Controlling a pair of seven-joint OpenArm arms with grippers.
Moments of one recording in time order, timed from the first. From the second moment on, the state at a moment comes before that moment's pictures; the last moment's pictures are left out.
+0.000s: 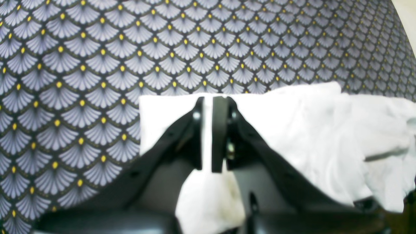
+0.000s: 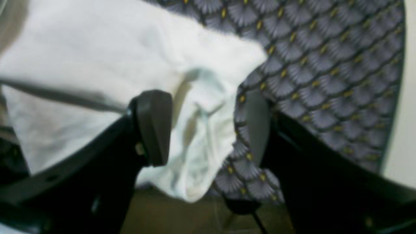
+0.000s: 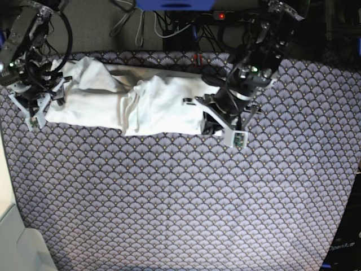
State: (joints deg) left arm 8.1 -13.5 22.2 109.2 -25.1 13.5 36.7; right arm -10.3 7.8 34.1 106.6 14.1 40.1 -68.0
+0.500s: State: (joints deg) left arm 8.6 -16.8 22.0 109.3 -25.1 13.5 36.7; right arm -7.8 8.6 34.4 94.6 14.0 40.1 -63.1
